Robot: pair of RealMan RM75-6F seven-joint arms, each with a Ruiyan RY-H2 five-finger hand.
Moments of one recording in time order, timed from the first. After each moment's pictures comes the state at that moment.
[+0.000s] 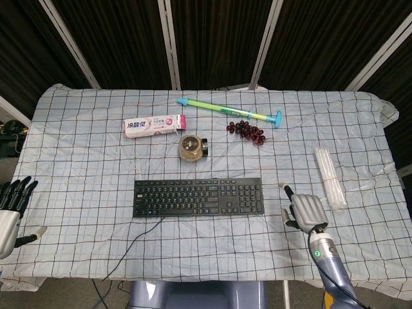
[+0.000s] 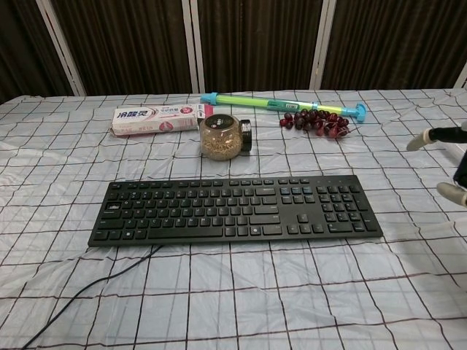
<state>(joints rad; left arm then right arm) -0.07 -1.12 -0.01 -1.57 1.59 1.54 0.05 0.41 -1.31 0.20 -1.96 -0.87 1.15 -0.63</state>
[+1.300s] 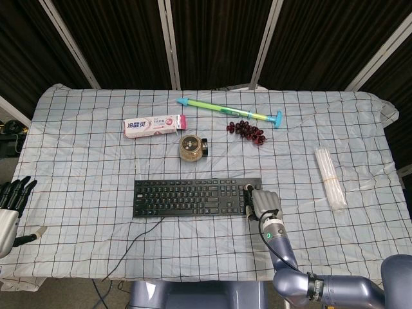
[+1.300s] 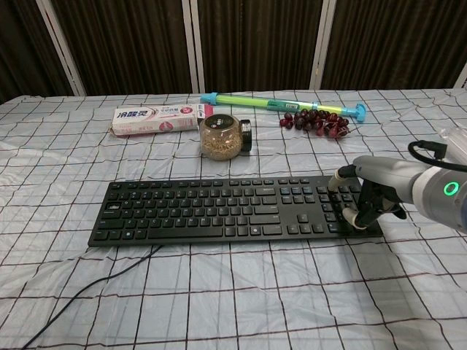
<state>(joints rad) -0.08 -1.11 -0.01 -1.57 1.58 1.52 0.02 0.73 -1.63 0.25 -1.78 -0.42 1.22 -0.79</state>
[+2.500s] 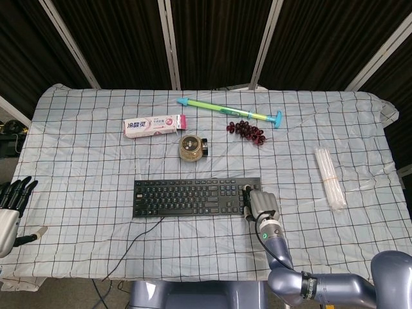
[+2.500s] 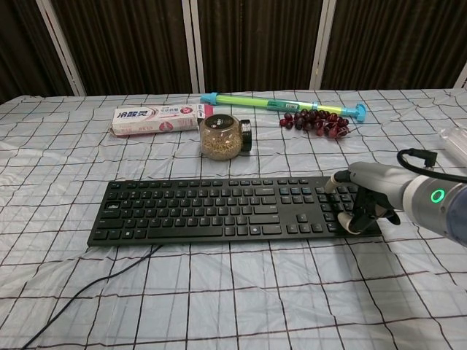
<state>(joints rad) -0.08 -1.10 -0.01 -1.58 1.57 1.51 0.01 0.77 -1.67 0.22 -1.76 -0.35 1.23 -0.79</state>
